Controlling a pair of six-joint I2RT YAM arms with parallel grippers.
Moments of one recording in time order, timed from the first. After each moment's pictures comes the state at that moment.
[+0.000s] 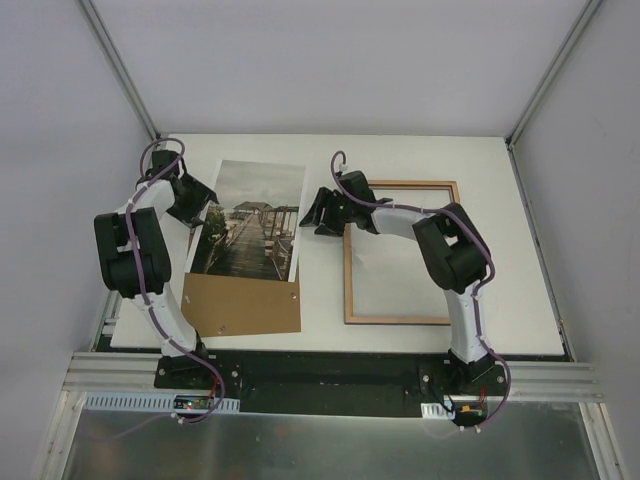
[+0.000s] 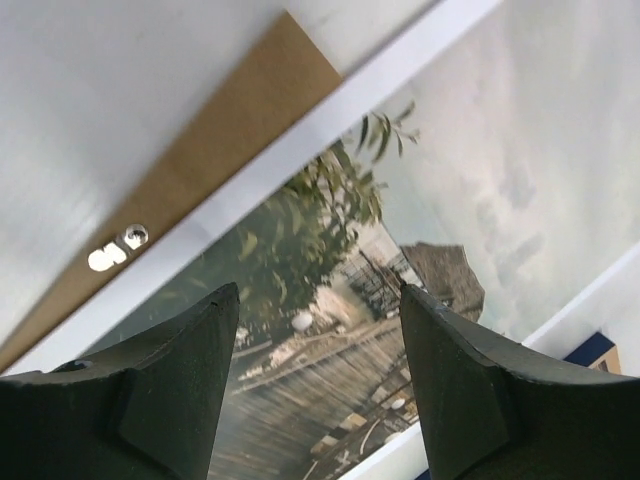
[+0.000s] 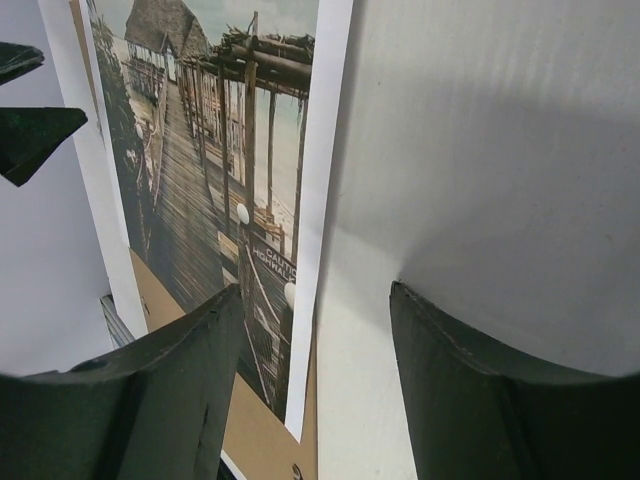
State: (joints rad) left arm 0.18 1.84 1.28 -0.51 0.16 -0.83; right arm 0.59 2.12 1.37 0.02 -0.40 0.84
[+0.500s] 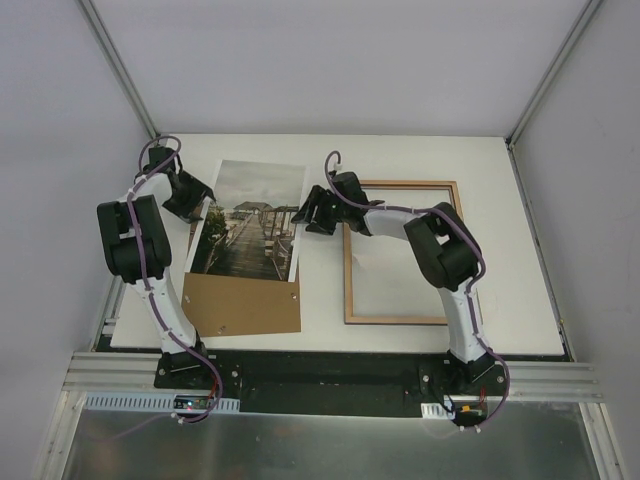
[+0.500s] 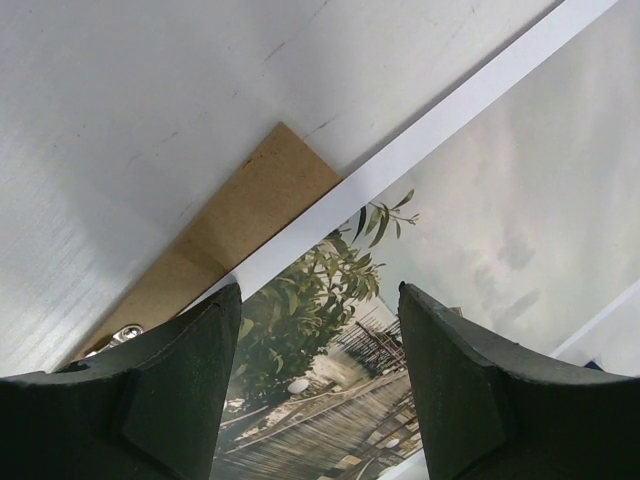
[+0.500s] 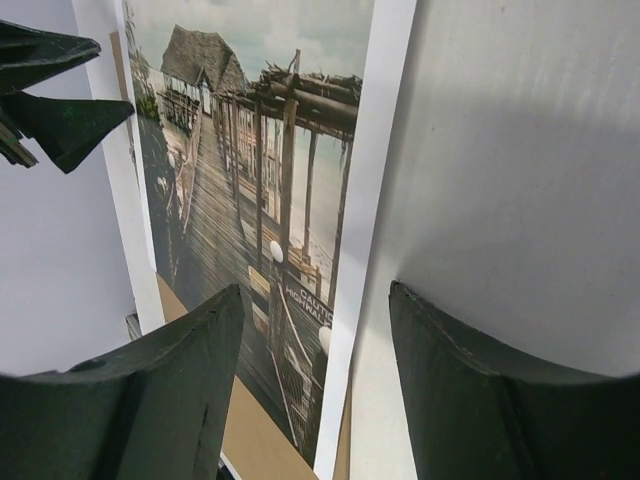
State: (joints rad) left arm 0.23 2.01 1.42 -0.51 0.20 -0.81; right arm 0.63 2.18 1.41 0.11 -0.37 0.92
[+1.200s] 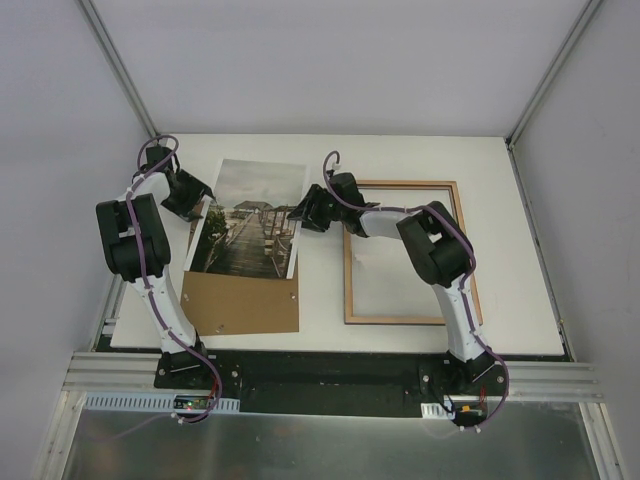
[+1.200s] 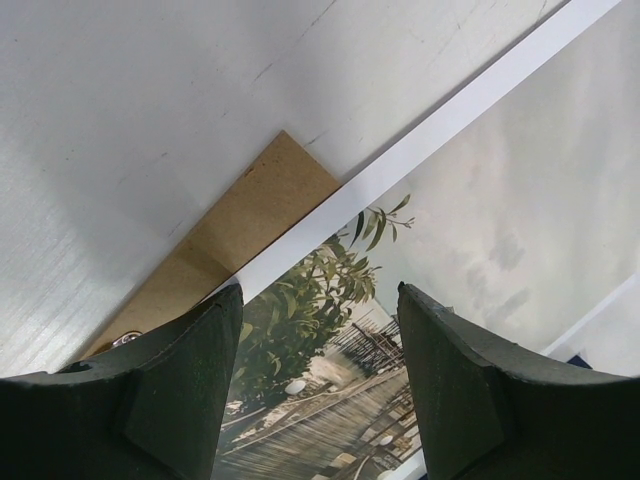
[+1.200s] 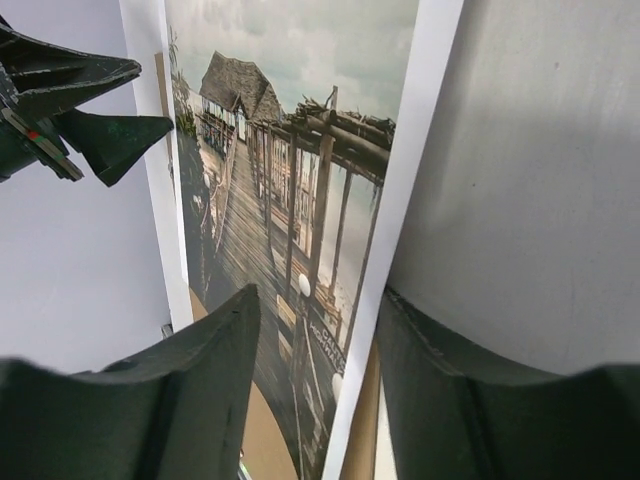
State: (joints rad) left arm 0.24 2.04 1.45 -0.51 0.24 -0.81; right arm 0.63 2.25 1.44 0.25 -0.40 1.01
